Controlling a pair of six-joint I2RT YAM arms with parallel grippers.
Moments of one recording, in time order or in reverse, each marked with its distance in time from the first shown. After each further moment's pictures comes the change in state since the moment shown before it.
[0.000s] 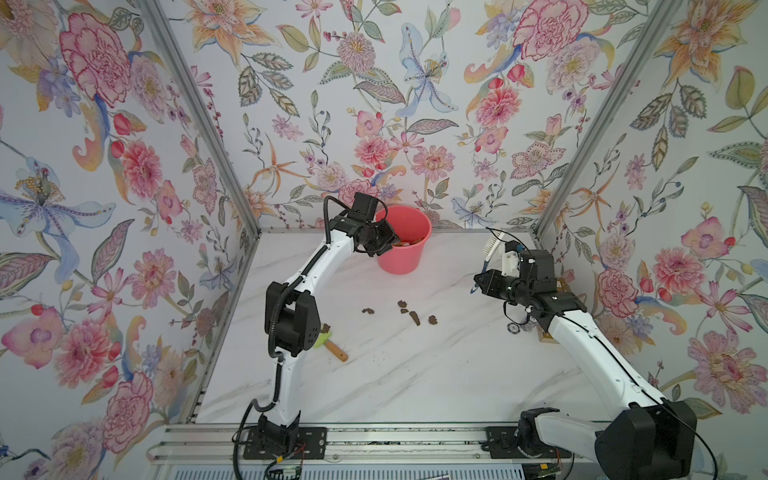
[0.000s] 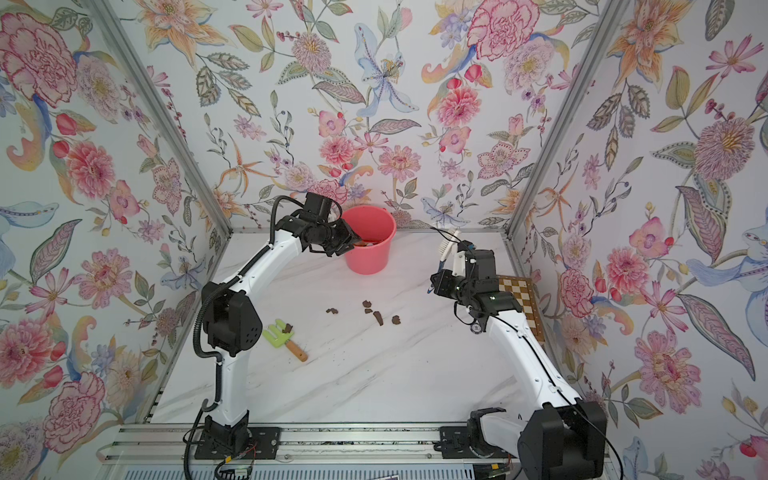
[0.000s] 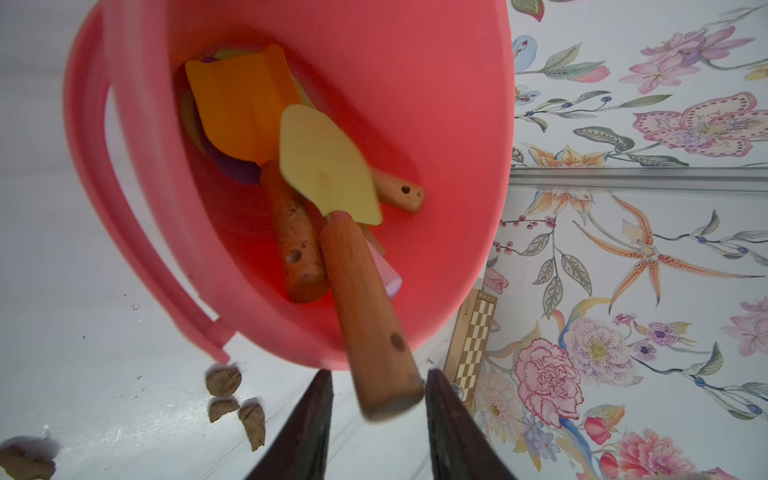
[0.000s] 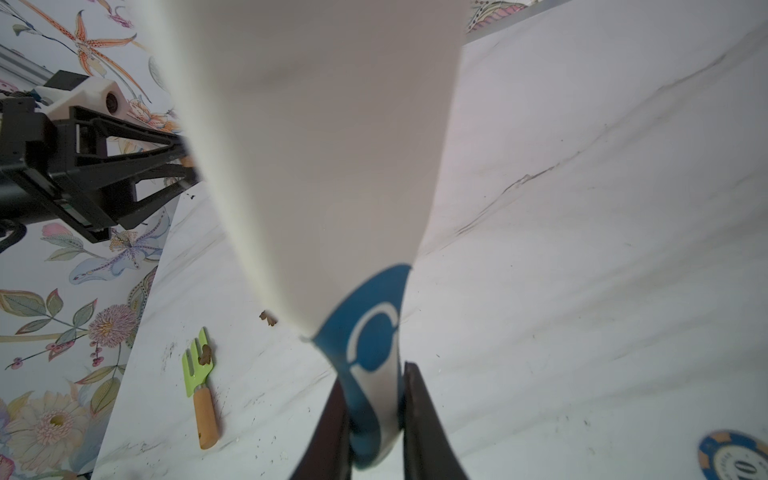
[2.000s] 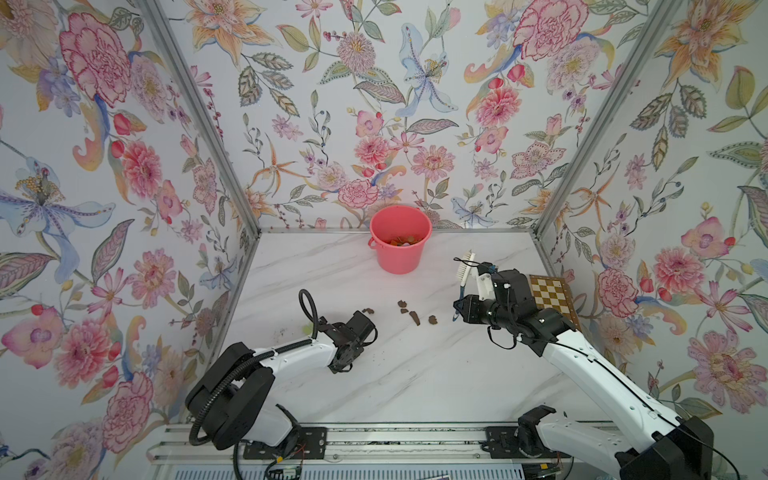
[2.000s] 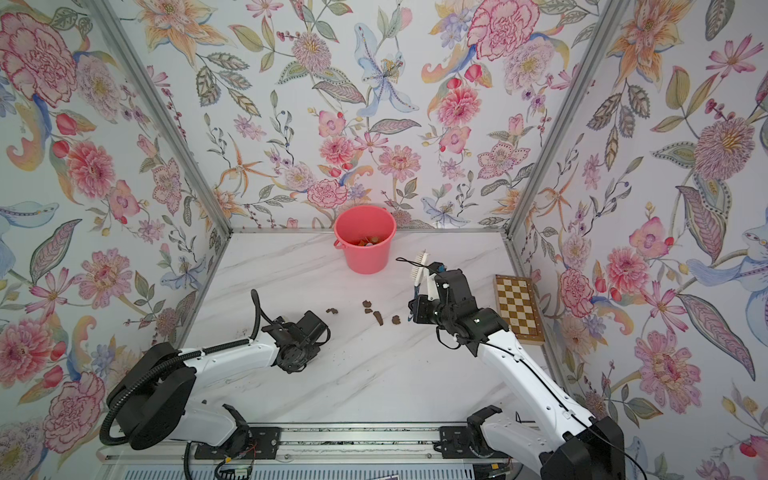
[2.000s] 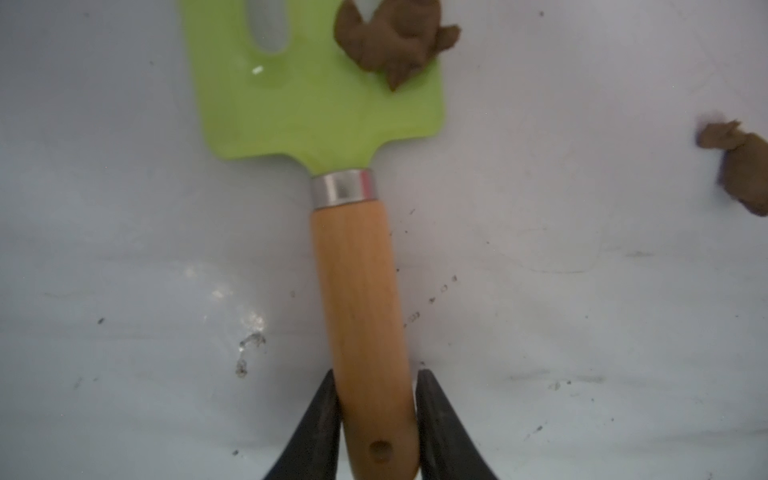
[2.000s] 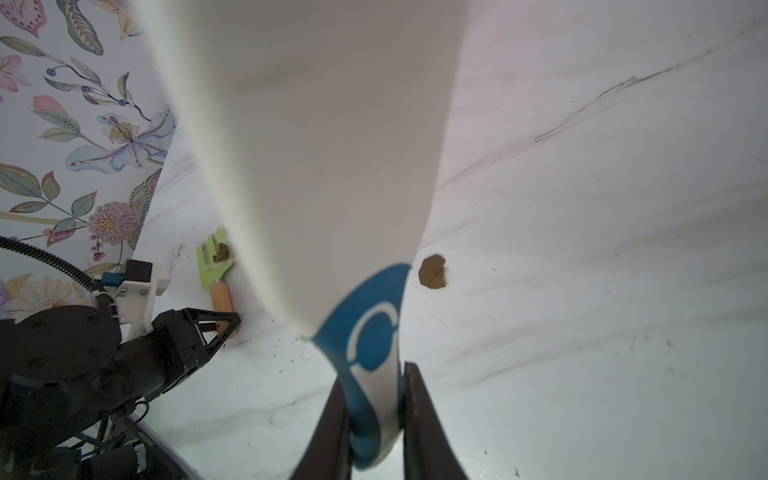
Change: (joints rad) left arm -0.306 -0.698 -1.416 0.167 -0.655 -0.397; right arm 0.290 -0.126 -0.092 -0.104 0.126 0.042
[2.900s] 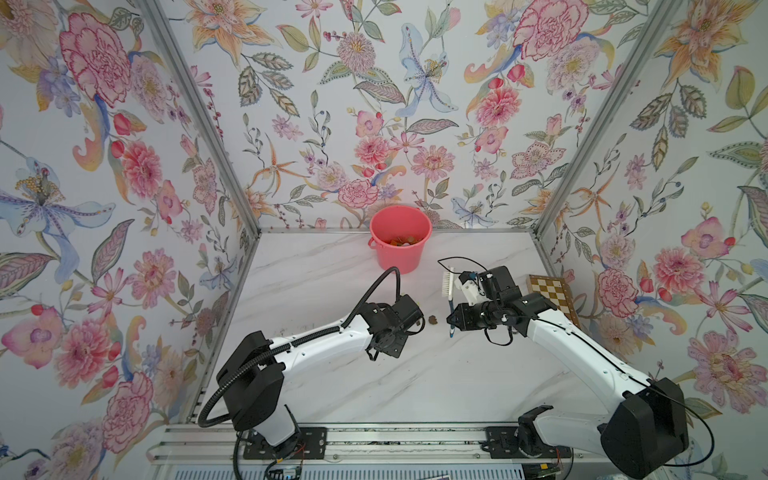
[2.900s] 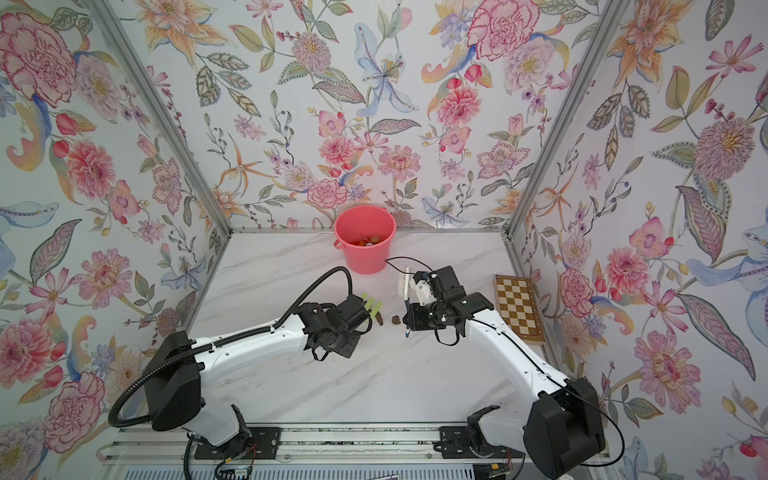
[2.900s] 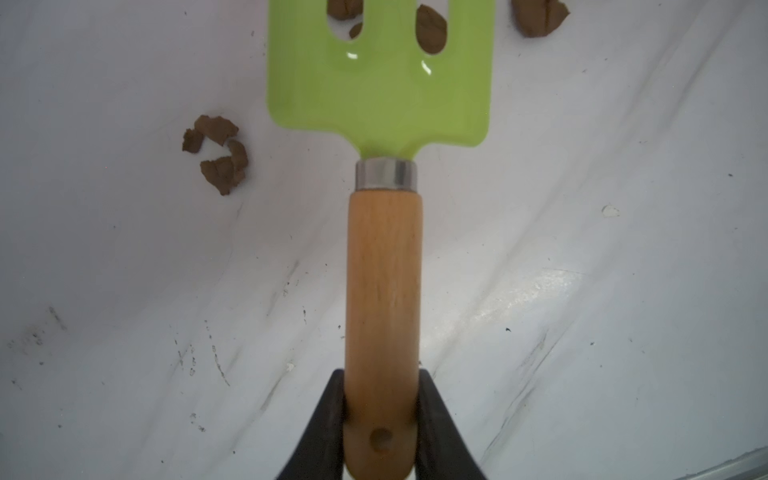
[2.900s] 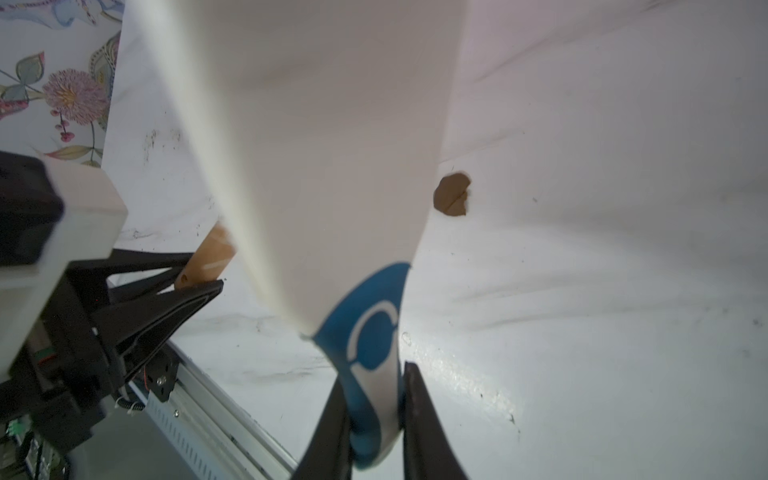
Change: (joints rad) left arm -0.249 0.154 0.525 -0.288 0.063 0.946; right arm -0.017 0.192 0.074 -0.205 -0.205 -0.190
